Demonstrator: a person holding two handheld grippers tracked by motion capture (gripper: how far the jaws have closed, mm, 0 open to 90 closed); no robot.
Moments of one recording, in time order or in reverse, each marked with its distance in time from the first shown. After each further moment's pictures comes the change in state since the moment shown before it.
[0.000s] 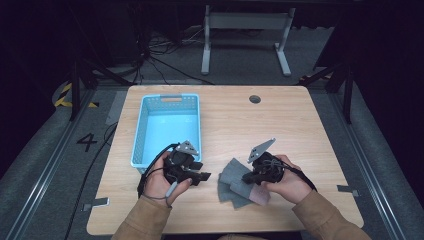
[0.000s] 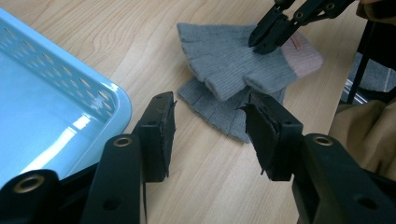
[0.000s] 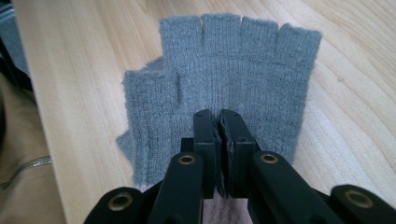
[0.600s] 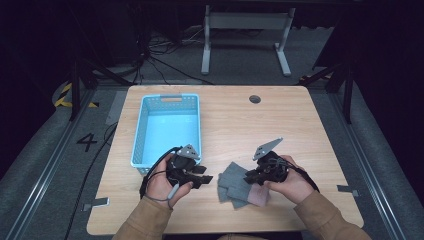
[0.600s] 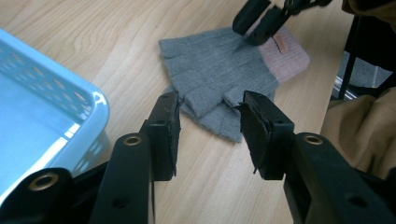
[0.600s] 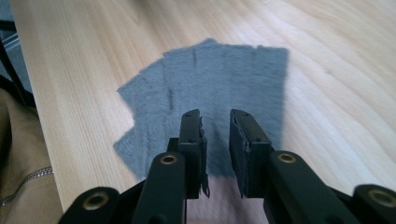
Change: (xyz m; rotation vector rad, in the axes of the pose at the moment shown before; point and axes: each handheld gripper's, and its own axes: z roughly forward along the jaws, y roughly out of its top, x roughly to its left) left arm -0.003 -0.006 0.009 -0.011 -0.044 0.027; right arm -0.008 -0.011 -0.006 -0.069 0.009 0.071
